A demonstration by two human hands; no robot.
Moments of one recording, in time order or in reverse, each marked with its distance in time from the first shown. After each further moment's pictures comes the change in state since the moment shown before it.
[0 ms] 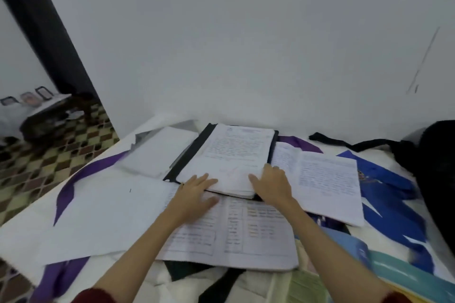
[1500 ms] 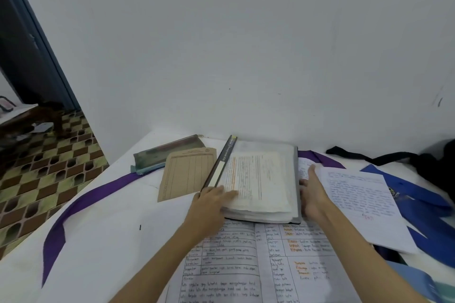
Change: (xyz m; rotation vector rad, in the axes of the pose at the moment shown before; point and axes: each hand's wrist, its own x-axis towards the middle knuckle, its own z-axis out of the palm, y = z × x) left_hand 0.046 -0.038 -0.035 0.171 -0.007 0.204; right_hand 0.060 0.000 0.007 1.238 0.021 0.667
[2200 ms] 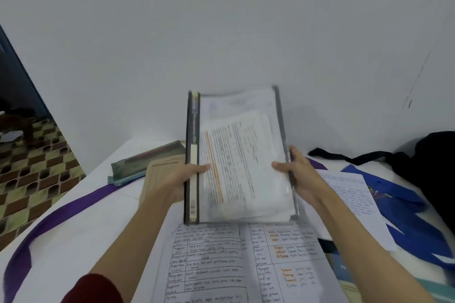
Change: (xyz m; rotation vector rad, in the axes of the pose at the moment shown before) left_hand 0.049 -0.006 -0.078 -1.491 -0.170 -0.490; right_hand -0.042 -0.051 0.009 -0.194 -0.229 -0.429
